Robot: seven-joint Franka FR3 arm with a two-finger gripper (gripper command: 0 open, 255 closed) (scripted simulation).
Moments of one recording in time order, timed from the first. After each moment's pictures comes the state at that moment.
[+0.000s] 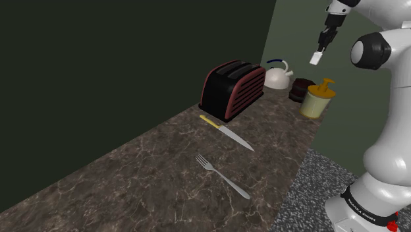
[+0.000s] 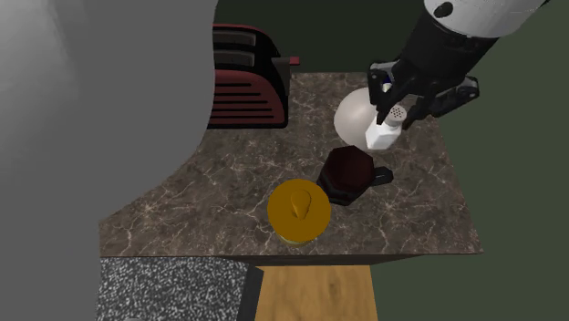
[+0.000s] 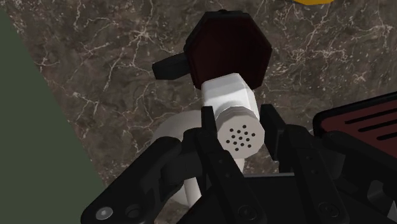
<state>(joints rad) -0.58 0.61 -0.42 -0.80 0.24 1.35 -0.81</state>
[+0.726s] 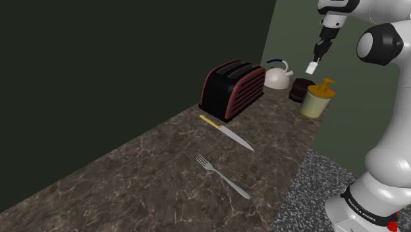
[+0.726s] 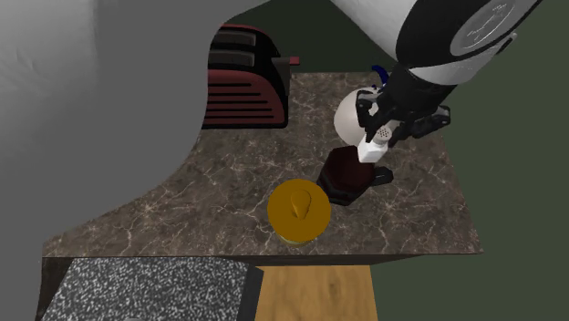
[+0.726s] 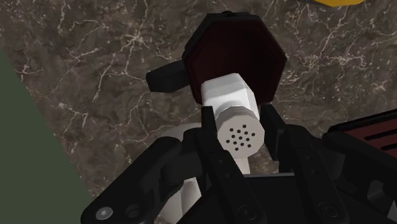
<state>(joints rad) -0.50 0.50 -0.43 -1.12 0.20 1.57 -0.82</state>
